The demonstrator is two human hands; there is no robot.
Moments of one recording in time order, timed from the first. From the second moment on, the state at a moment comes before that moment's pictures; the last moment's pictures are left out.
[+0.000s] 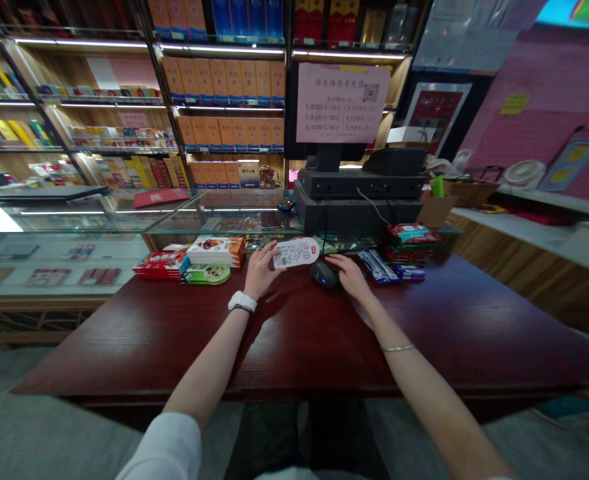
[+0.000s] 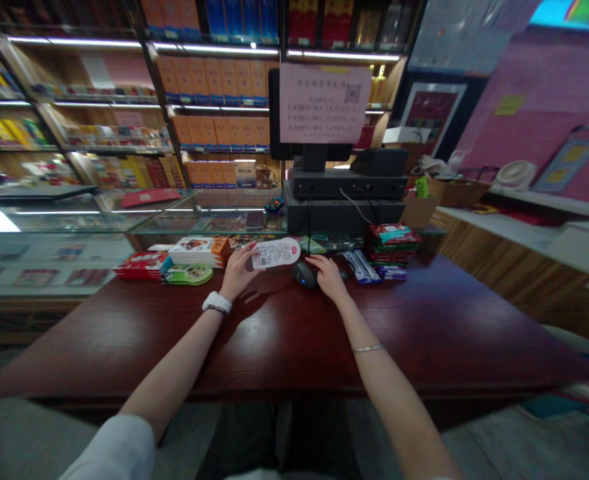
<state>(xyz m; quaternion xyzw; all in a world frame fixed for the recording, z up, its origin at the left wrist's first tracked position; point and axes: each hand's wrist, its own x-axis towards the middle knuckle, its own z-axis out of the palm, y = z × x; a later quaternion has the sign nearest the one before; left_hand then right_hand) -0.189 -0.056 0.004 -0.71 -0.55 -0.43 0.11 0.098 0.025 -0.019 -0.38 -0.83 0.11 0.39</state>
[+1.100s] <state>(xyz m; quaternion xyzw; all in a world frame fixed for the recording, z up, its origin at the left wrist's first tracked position) -0.170 -0.052 -0.003 -0.70 -0.55 -0.44 0.10 0.082 0.012 -0.003 -0.38 -0.66 0.29 0.58</state>
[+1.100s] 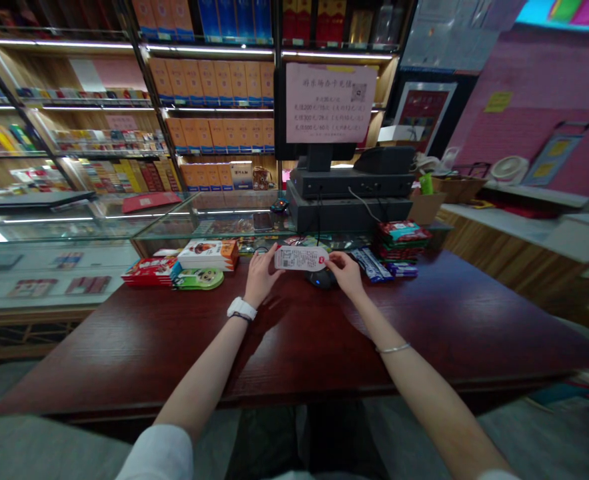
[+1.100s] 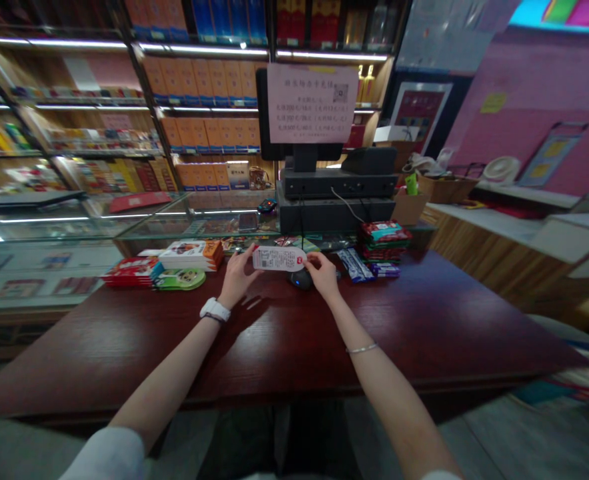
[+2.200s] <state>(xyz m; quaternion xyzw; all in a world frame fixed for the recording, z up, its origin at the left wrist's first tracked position) -0.167 -0.064 0.006 -0.69 -0.54 -0.45 0.17 0.078 -0.007 0.002 -0.42 -0.70 0.08 0.57</state>
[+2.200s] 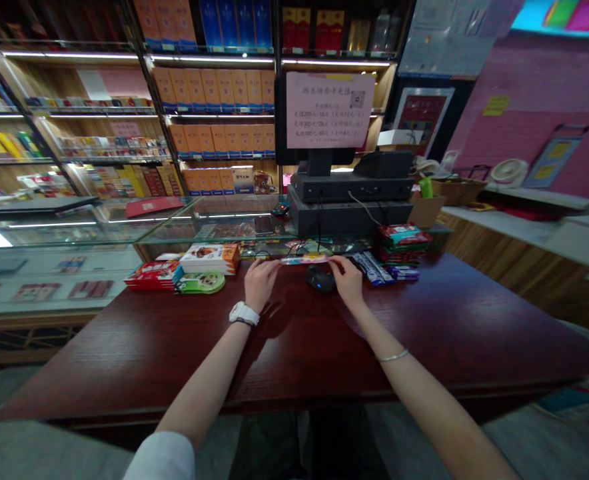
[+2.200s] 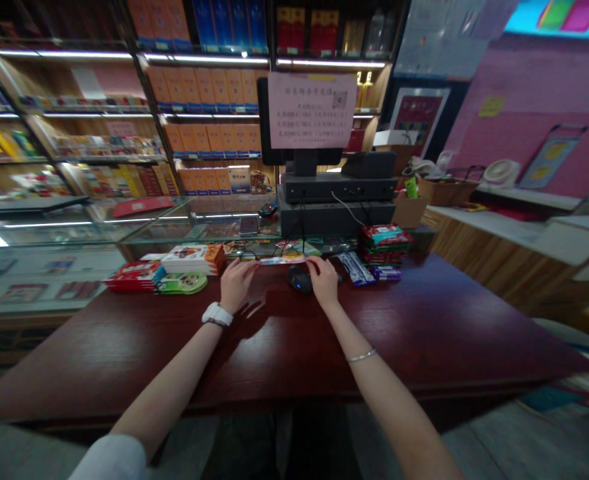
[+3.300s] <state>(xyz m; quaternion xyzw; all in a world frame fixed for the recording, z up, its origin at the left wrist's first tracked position) -0.291 -0.152 -0.004 -0.61 -0.68 -0.36 0.17 -0.095 -0.088 -0.014 -0.41 -0.87 0.16 0.23</state>
